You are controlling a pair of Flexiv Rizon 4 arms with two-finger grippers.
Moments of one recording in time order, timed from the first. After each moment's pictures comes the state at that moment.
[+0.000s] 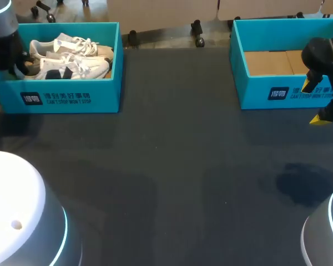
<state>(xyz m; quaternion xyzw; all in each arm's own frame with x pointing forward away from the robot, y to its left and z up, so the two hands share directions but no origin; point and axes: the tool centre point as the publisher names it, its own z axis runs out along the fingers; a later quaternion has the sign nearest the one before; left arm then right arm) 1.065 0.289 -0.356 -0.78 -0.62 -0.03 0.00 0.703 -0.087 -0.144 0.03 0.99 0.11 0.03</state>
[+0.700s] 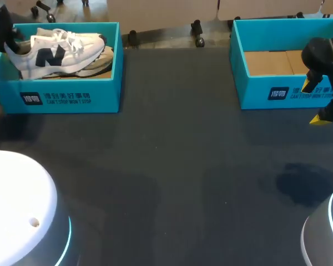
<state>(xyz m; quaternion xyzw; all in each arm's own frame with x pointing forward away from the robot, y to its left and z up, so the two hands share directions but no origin) 1.067 0.283 -0.268 -0.78 -0.62 -0.06 -0.02 0.703 -0.086 -0.144 0.03 0.99 0.11 0.03</state>
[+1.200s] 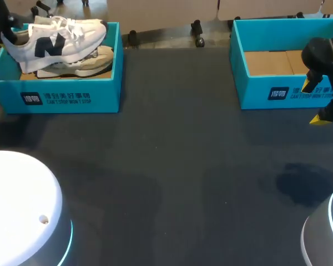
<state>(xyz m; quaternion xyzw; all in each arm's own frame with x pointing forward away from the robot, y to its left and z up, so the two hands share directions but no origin) 1.045 0.270 -0.221 -0.76 -0.64 -0.06 -0.03 0.703 -0.087 -0.144 0.03 0.99 0.11 0.03</state>
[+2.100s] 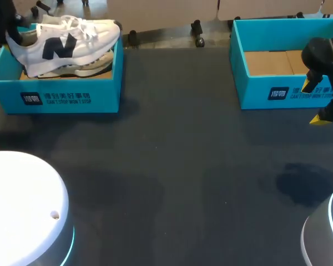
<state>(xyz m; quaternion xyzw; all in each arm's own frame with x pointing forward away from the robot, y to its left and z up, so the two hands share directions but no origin) 0.977 0.225 -0.186 -0.75 -0.65 -0.06 -0.01 0.703 -0.087 -0.144 0.03 0.99 0.11 0.03</state>
